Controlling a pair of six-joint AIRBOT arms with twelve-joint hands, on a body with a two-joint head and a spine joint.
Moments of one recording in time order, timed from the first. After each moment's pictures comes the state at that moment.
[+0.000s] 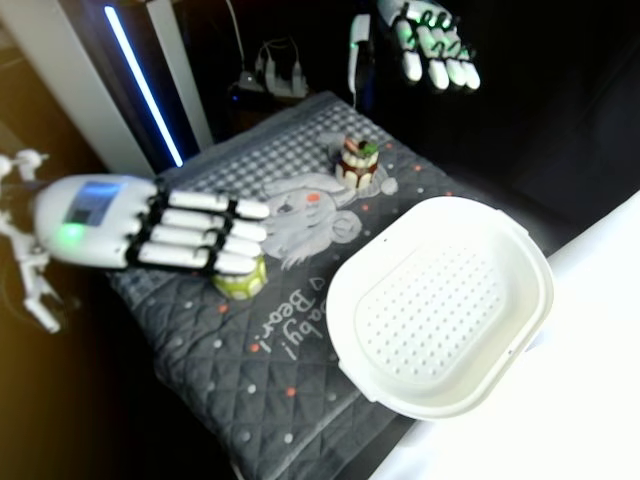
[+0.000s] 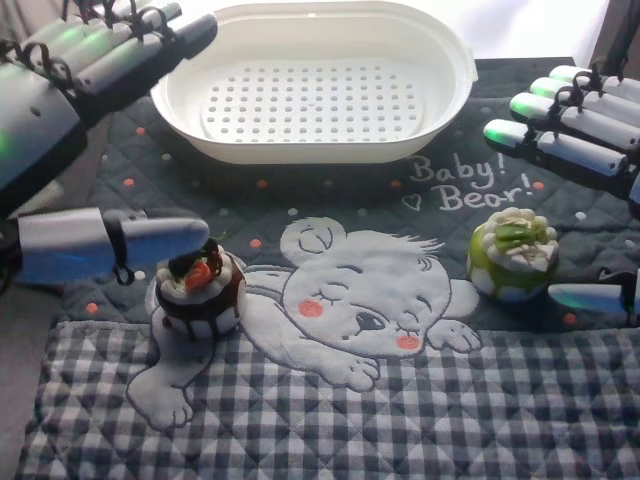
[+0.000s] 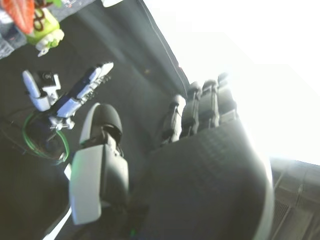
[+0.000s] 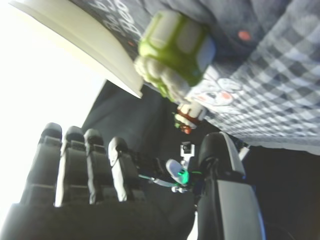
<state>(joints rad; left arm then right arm) 0.81 -0.78 0.92 -0.06 -1.16 1.13 -0.66 -0.82 0.98 -0.04 0.96 -1.02</state>
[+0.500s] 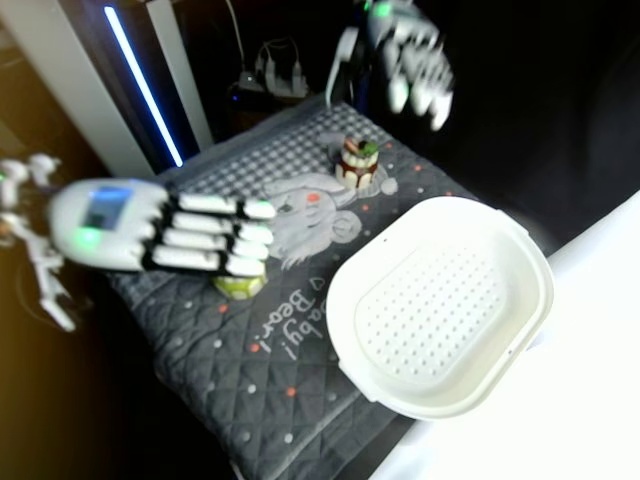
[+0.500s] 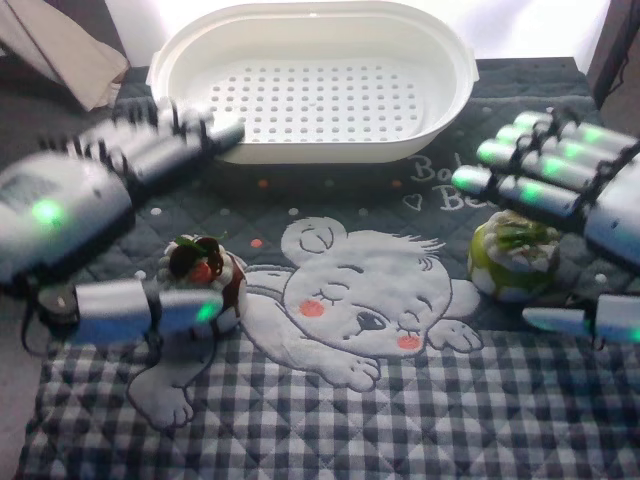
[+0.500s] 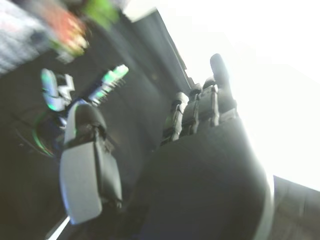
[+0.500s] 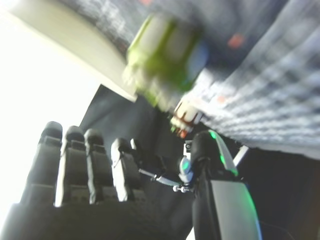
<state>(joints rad) 0.88 -0.90 0.97 -0.14 -1.00 1.11 -0.66 -0.93 1.04 -0.03 0.85 -1.02</state>
